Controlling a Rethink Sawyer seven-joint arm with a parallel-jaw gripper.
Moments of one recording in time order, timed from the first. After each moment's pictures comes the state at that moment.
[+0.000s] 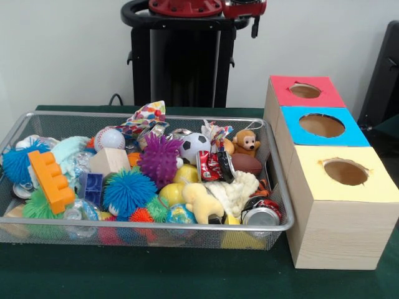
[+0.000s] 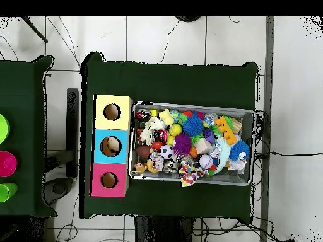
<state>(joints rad) -0.23 -0.75 0.04 2.70 -0.12 -0.07 1.57</state>
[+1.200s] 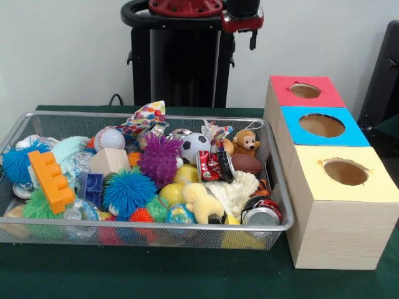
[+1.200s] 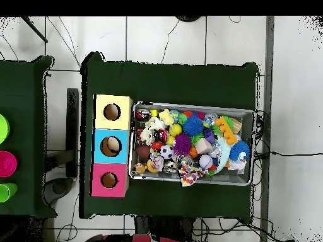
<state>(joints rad) -0.21 -0.48 0.00 2.63 -0.16 -0.28 1.57</state>
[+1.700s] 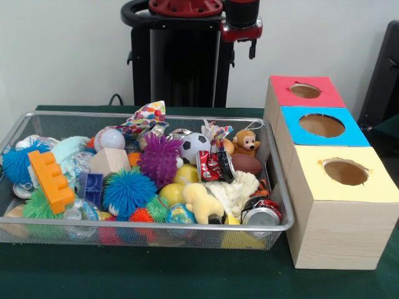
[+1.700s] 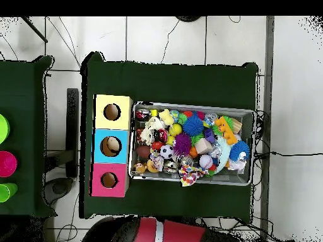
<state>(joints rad) -0.23 -0.40 0.00 2.59 -0.16 -0.34 1.57</state>
